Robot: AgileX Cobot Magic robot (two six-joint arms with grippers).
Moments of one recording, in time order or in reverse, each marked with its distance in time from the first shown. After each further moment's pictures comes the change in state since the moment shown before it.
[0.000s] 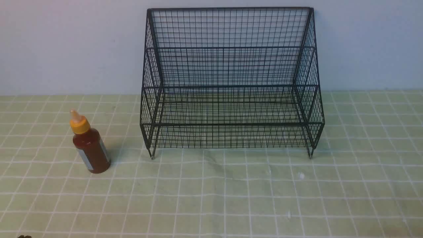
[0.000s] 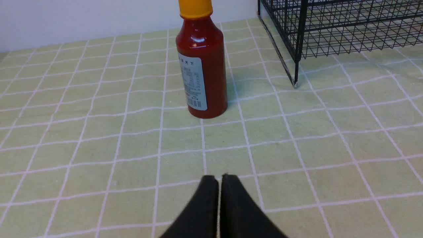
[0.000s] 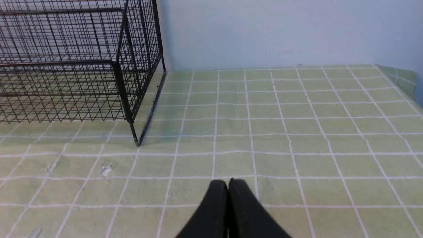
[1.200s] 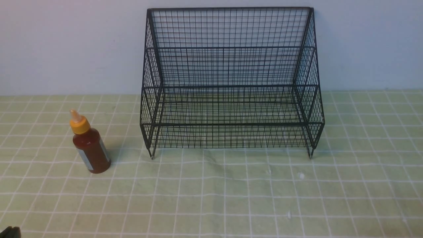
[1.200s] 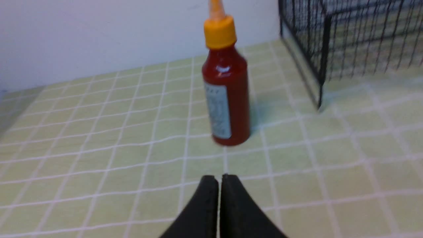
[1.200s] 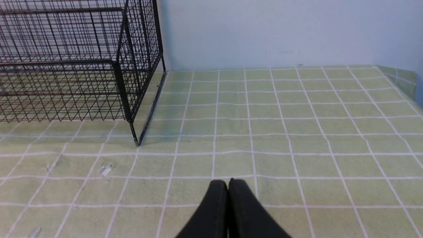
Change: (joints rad) right arm 0.000 0.000 0.000 0.000 0.000 -0.003; left arm 0.000 0.000 0.003 0.102 -0.113 -0.155
